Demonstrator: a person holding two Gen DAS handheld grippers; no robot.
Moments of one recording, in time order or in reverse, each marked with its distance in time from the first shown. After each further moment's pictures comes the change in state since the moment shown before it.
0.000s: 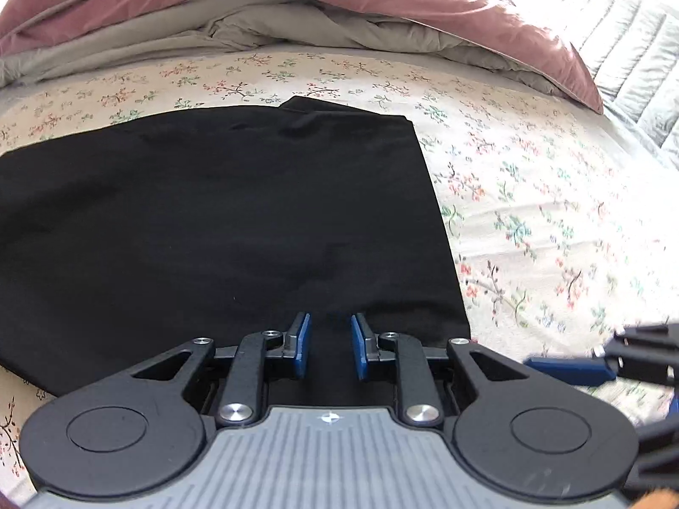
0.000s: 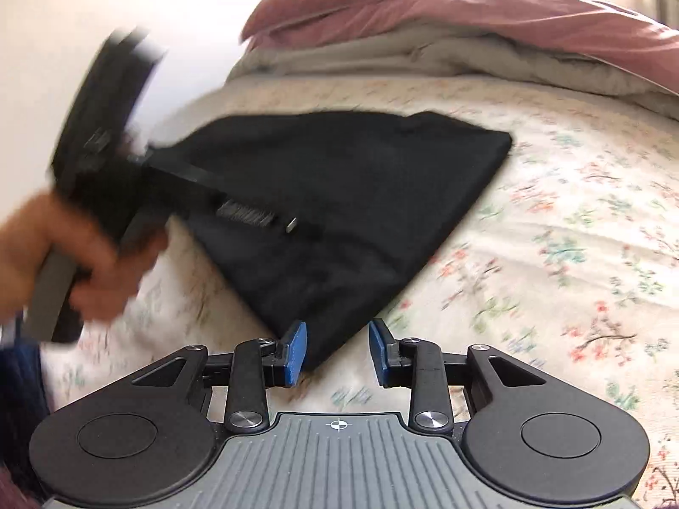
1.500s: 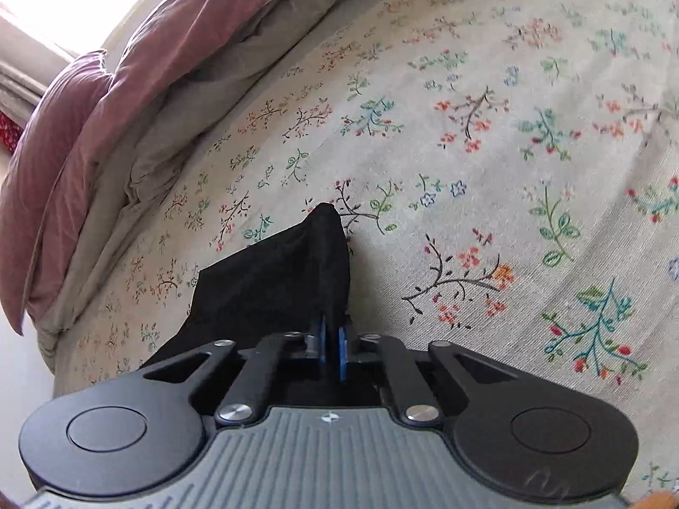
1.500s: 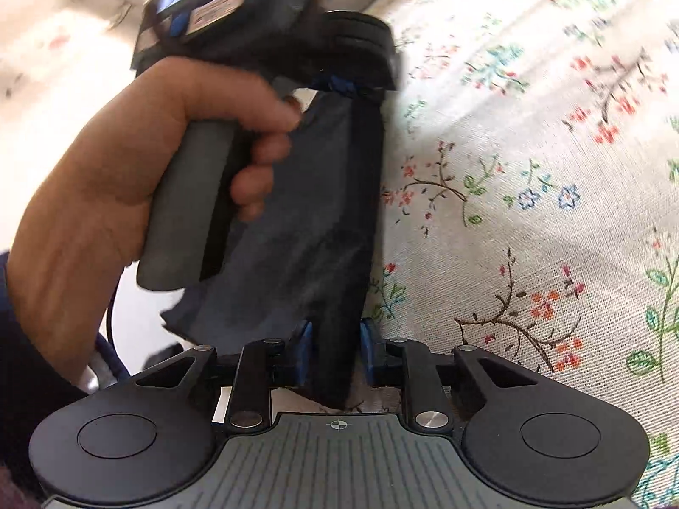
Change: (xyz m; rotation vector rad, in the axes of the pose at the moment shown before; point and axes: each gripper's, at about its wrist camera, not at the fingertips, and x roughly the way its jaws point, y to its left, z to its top) left arm 0.153 -0.140 0.126 0.608 0.090 0.414; right arm 0.038 -0.060 -0.050 0.753 -0.104 0.257
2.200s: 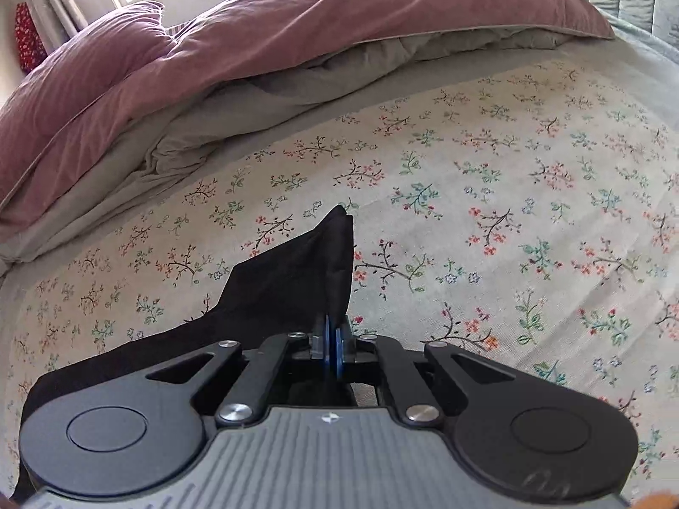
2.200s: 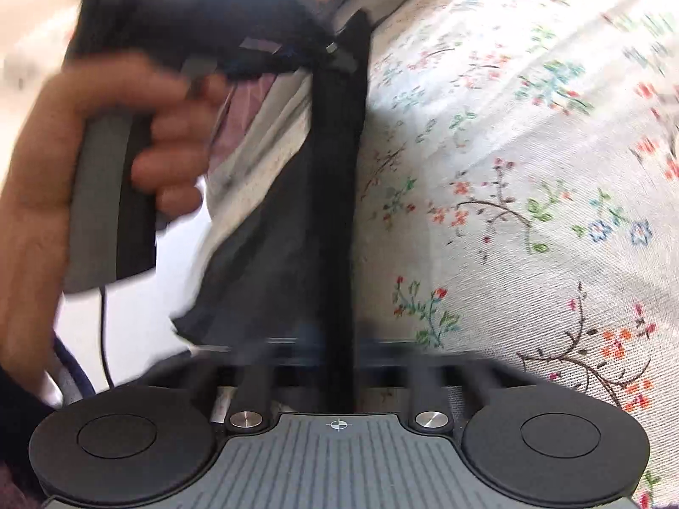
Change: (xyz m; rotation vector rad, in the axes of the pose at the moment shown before) left arm -0.042 0.074 -0.001 -0.312 -0.088 -0.176; right arm 0.017 0.028 0.007 -0.096 -0.001 -0.018
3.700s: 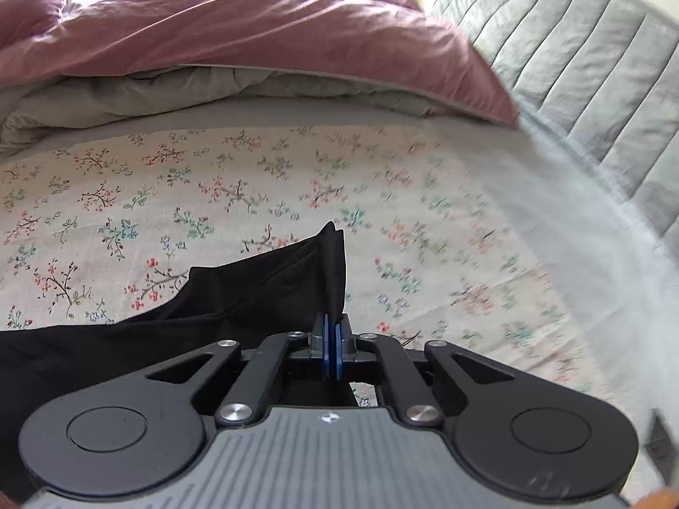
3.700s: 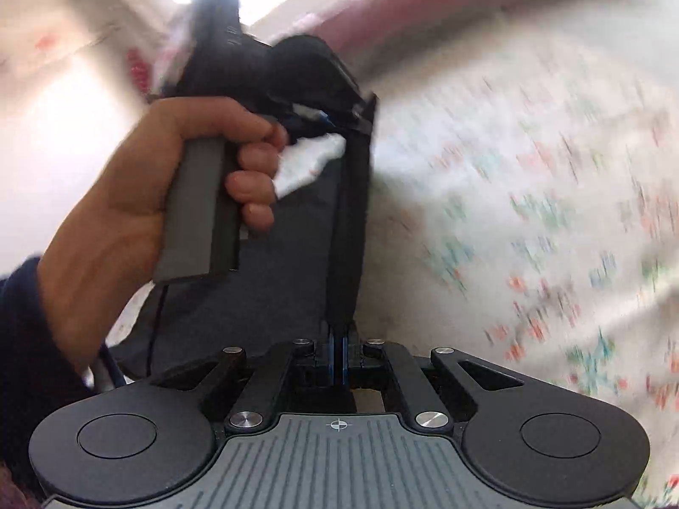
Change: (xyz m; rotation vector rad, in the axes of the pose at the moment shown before) left arm -0.032 -0.159 0.056 -0.291 -0.067 -0.405; right arm -0.246 -0.077 0.006 -0.169 -0.237 -0.293
